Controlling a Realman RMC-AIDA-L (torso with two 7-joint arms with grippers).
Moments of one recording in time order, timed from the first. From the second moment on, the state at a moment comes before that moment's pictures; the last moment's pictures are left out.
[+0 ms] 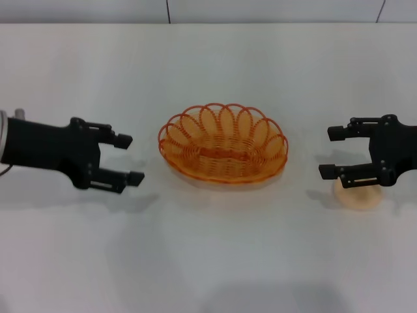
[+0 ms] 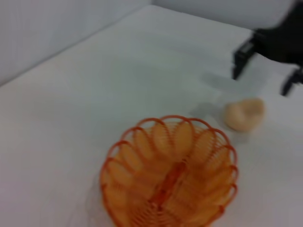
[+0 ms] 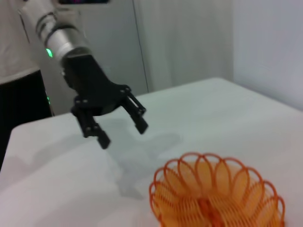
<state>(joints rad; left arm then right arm) -0.48 -2.01 0.91 1.02 2.15 1.67 -1.59 0.42 1.99 -1.04 -0.94 -1.83 -1.56 1.49</state>
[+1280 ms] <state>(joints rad) -0.44 -2.02 0.84 0.96 2.13 1.78 -1.34 0.55 2.01 -1.12 -1.24 -2.39 -1.66 2.07</state>
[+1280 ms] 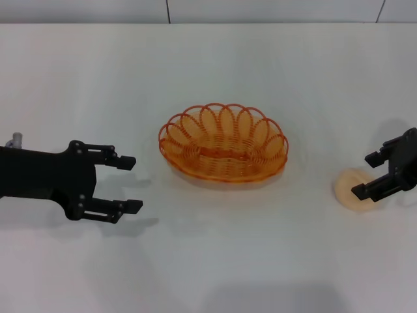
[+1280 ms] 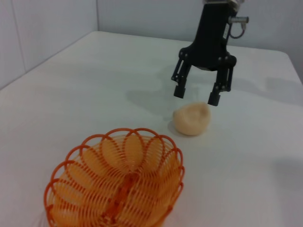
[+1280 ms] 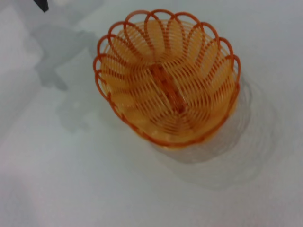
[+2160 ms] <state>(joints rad) -0.42 -2.05 0.77 0.93 2.14 1.76 -1.34 0.54 2.02 -1.21 -1.19 -2.39 -1.58 2.06</state>
